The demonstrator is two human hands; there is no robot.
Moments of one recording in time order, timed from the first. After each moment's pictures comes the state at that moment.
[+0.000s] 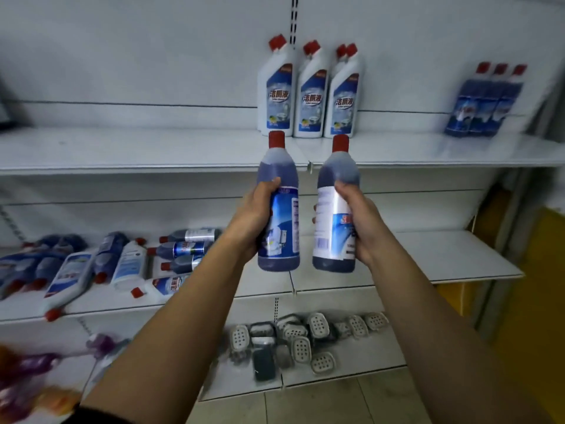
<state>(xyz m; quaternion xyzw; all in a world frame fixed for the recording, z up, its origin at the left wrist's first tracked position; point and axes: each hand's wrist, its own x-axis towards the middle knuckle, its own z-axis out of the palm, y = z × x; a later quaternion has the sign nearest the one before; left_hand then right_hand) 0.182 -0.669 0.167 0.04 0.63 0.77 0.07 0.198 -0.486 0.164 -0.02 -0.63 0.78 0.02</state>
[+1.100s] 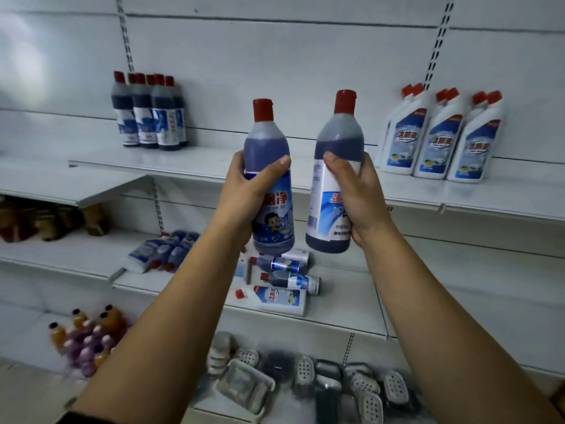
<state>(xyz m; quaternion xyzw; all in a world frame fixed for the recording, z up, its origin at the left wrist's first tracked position) 0.234 -0.876 0.225 0.04 0.64 0.73 -0.24 0.202 -0.714 0.236 0.20 -0.64 0.73 0.12</state>
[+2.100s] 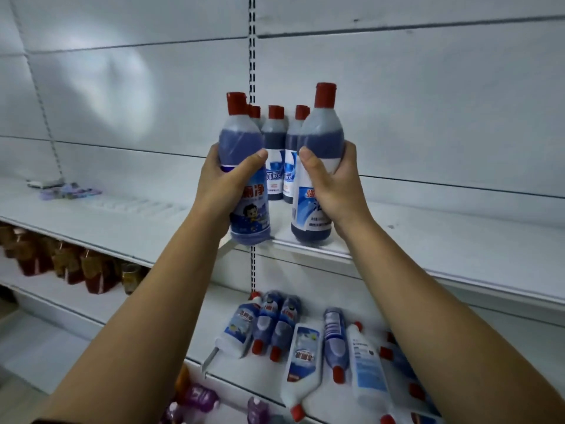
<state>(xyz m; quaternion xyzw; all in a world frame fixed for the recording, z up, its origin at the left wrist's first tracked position) 0.084 -1.291 0.263 -0.04 0.67 0.64 -0.37 0.028 -1.132 0.269 0.30 -0.66 0.67 0.15</state>
